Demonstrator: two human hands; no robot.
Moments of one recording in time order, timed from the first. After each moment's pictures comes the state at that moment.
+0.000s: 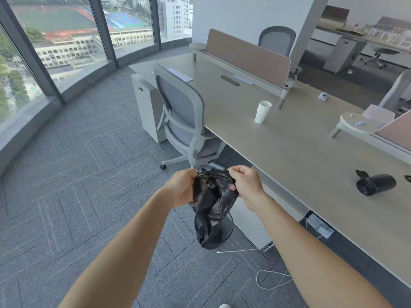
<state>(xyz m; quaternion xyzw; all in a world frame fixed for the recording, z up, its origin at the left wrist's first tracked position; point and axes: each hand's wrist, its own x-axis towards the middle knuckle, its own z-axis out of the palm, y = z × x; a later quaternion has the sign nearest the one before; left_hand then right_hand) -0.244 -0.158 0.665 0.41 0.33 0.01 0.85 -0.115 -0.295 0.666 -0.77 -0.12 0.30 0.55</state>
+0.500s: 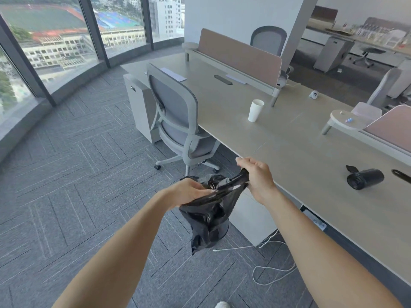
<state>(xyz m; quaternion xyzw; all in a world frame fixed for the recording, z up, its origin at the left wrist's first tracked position) -0.249 -0.166 0.657 0.78 0.25 -0.15 0.54 -0.098 -0.321 0.691 -0.70 -0.11 0.28 0.65</state>
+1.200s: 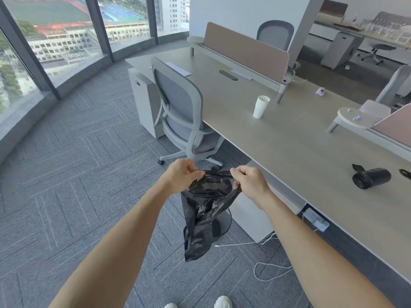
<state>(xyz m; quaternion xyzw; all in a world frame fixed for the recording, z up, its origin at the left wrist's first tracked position) -0.252 -0.137 0.650 0.83 0.30 0.08 0.46 -0.117 -0.321 0.667 -0.82 -0.24 0.26 0.45</state>
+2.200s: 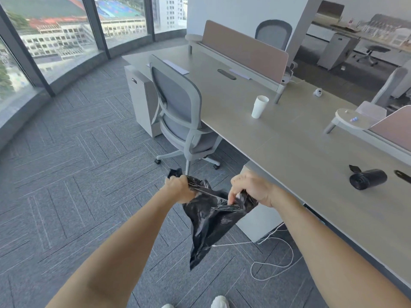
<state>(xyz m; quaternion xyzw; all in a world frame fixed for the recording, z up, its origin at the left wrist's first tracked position) -0.240 -0.138 0.605 0.89 0.37 -0.17 0.23 -0.112 -0.326 0.698 -0.75 -0.35 0.45 0.33</state>
